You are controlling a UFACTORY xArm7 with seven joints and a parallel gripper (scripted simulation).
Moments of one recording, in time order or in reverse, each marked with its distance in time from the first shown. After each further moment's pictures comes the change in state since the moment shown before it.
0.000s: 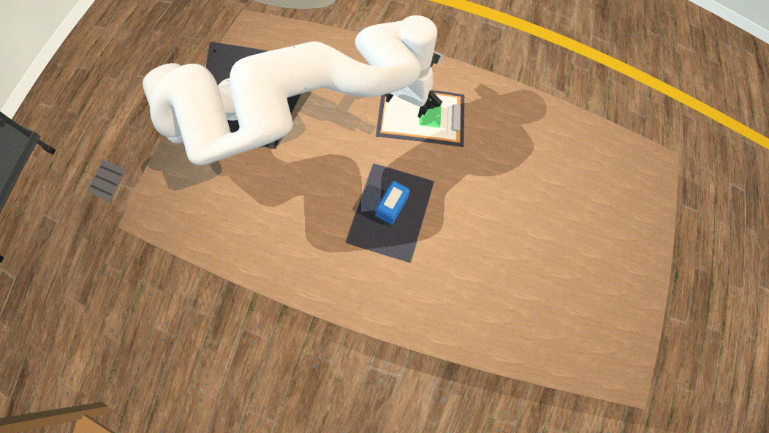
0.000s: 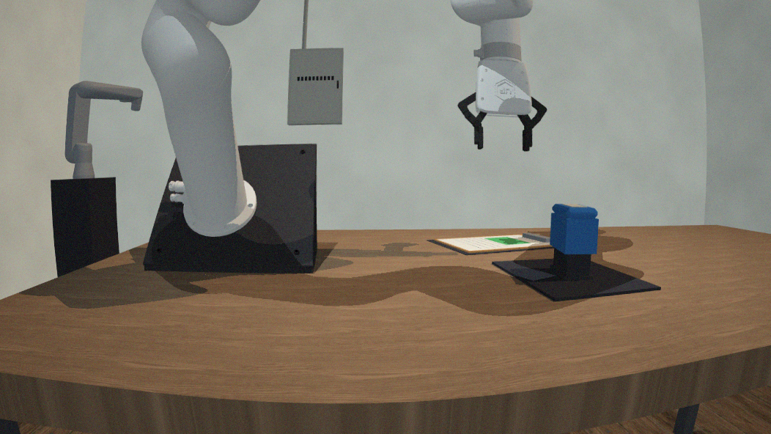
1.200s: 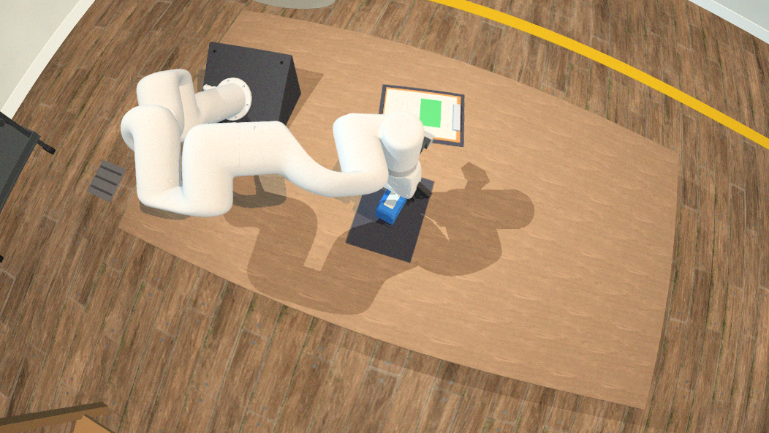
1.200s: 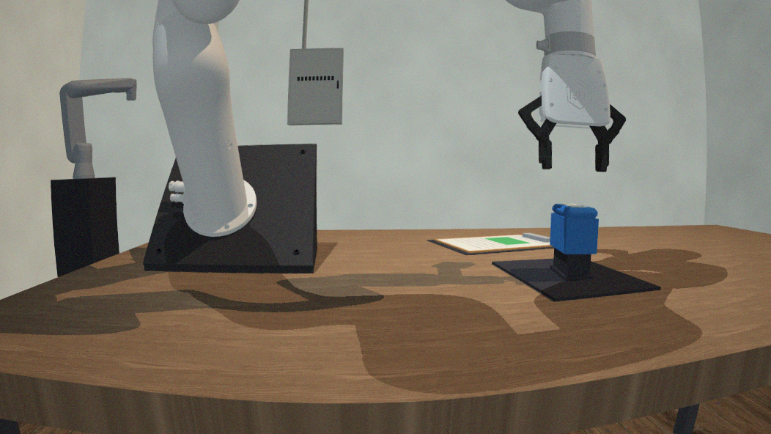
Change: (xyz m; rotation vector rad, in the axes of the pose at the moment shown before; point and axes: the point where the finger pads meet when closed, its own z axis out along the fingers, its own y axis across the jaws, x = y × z) arm -0.195 0.075 0.036 -0.006 0.010 0.001
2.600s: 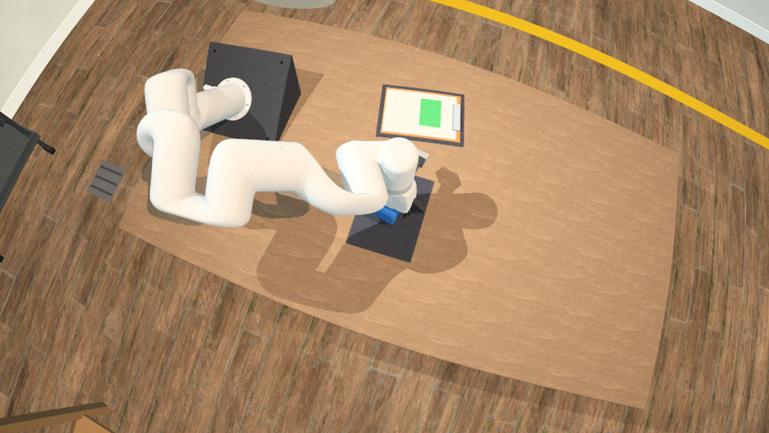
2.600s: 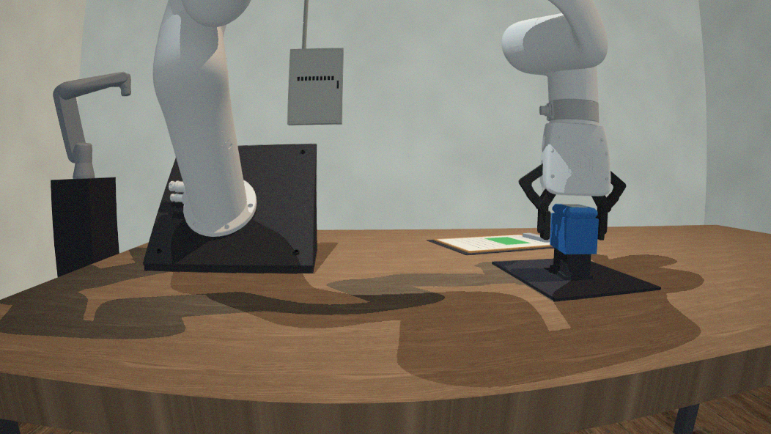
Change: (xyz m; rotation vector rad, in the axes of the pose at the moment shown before) arm 0.000 0.000 0.097 0.000 0.000 0.000
